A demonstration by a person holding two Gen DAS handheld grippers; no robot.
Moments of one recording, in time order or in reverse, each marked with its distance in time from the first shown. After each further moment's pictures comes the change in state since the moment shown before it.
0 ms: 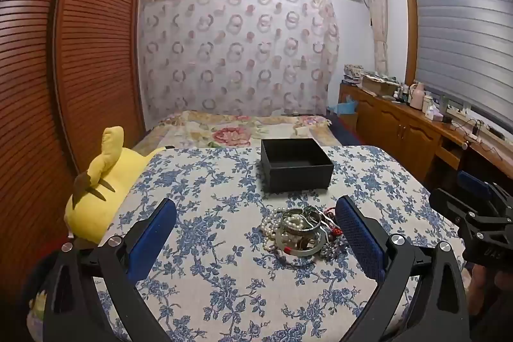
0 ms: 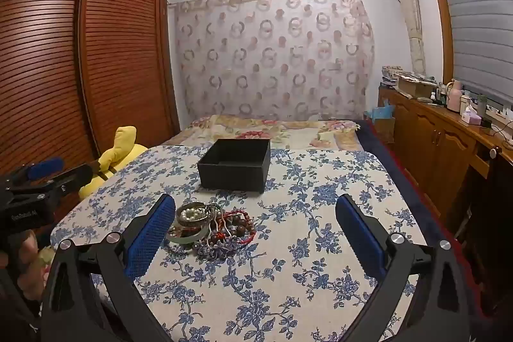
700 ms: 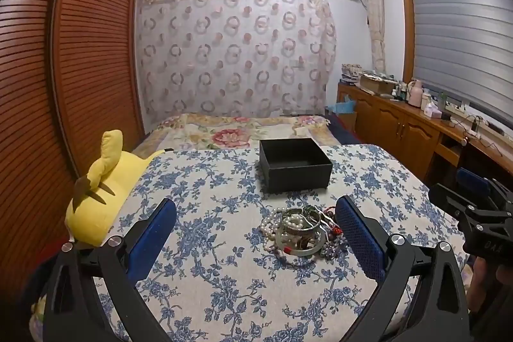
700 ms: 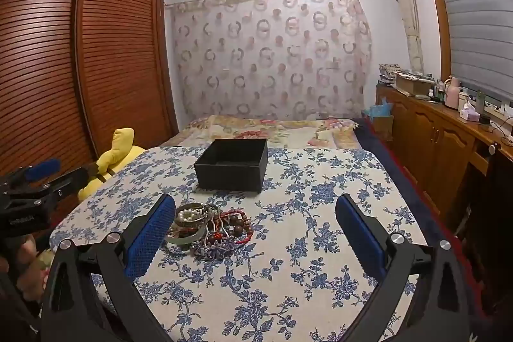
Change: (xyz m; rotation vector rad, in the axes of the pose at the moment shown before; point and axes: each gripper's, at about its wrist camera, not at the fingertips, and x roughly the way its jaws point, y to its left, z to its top) left arm -0.001 -0.003 0.003 0.005 -0.019 0.003; right arm 0.000 -0.001 -0.001 0.011 -0.003 0.003
